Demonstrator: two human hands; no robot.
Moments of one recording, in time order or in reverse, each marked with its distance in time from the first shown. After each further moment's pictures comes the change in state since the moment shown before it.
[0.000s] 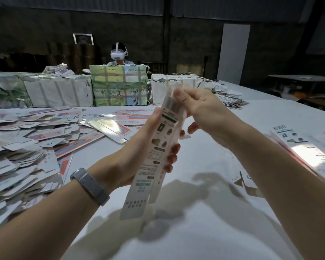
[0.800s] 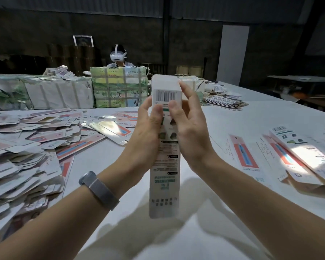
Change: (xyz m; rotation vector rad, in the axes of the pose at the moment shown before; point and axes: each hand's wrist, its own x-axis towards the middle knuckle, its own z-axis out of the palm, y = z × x) left_hand 0.005 0.004 0.015 0.164 0.328 0.393; right_hand -0.017 0.005 0.060 0.464 0.282 -0.192
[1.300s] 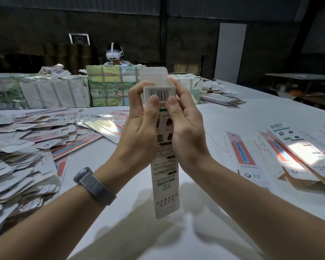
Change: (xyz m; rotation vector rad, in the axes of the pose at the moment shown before) left_hand 0.009 0.006 0.002 -0.010 -0.007 0.348; right_hand -0.007 -0.006 0.006 0.117 0.009 -0.048
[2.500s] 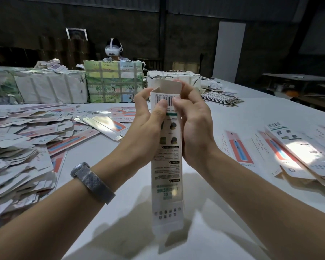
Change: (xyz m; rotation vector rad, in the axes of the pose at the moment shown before) left_hand -0.004 0.001 0.001 0.080 0.008 -0.366; right_hand 0.010 -0.001 -0.013 0.220 0.030 0.166
